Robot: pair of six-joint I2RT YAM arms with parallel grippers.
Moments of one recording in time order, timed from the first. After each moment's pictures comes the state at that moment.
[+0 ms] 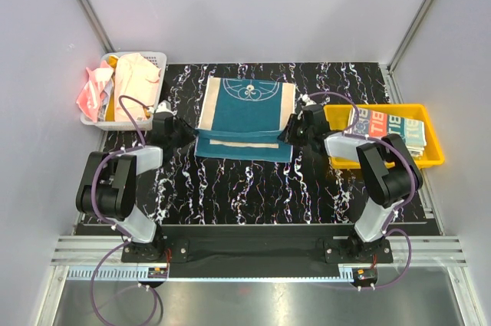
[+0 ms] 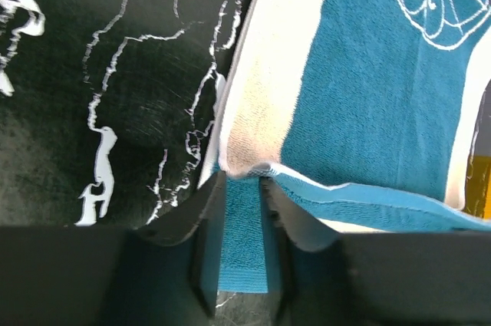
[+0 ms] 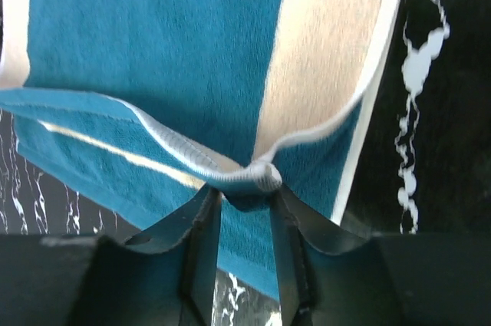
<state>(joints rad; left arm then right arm) -0.12 1.59 0.67 0.32 0.12 -0.69 0.37 1.76 0.90 0.19 -0.19 0.56</state>
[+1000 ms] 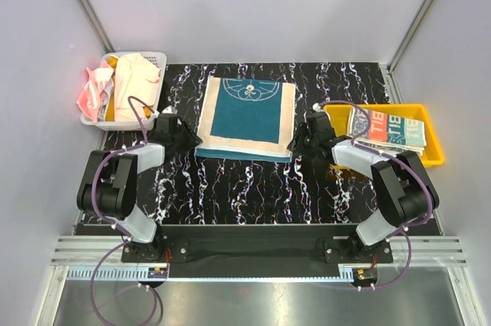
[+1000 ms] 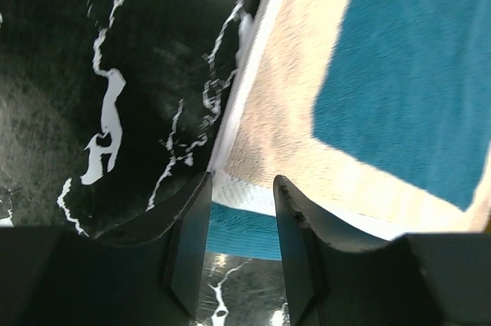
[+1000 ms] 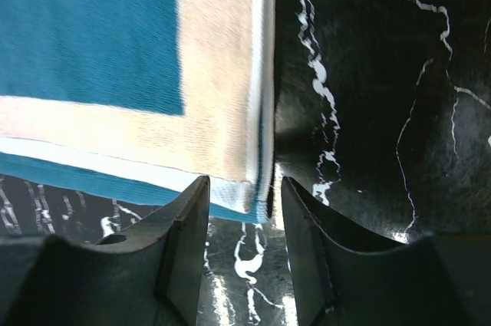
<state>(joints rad) -0.14 1.59 0.71 0.13 0.12 -0.68 0.39 1.57 0.80 -0.03 -0.02 0.64</state>
